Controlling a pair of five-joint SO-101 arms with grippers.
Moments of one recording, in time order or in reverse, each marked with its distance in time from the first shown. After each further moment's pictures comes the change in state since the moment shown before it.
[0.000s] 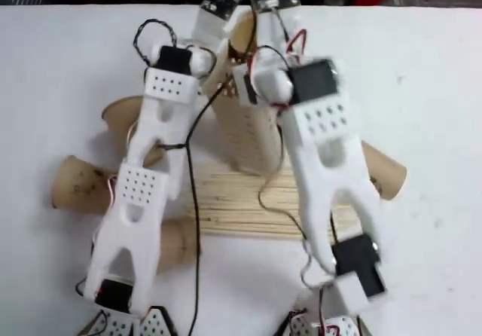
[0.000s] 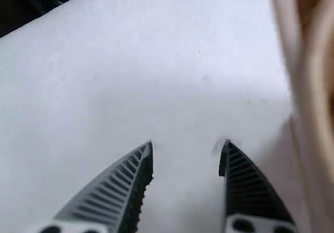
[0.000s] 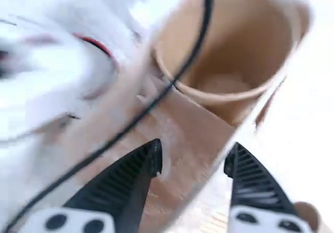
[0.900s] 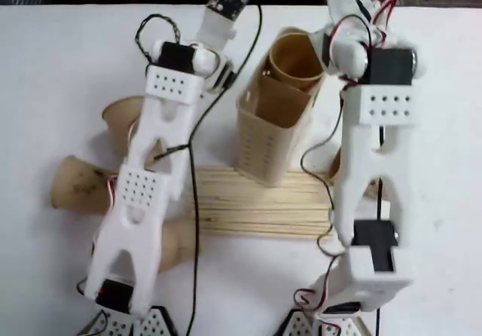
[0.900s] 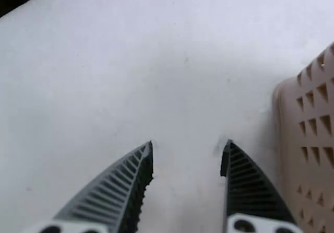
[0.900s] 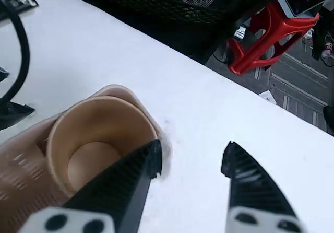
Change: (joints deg) left arm 1.2 -3.6 -0.1 8.7 -0.1; right arm 20.1 10.8 -12.9 -8.8 29.5
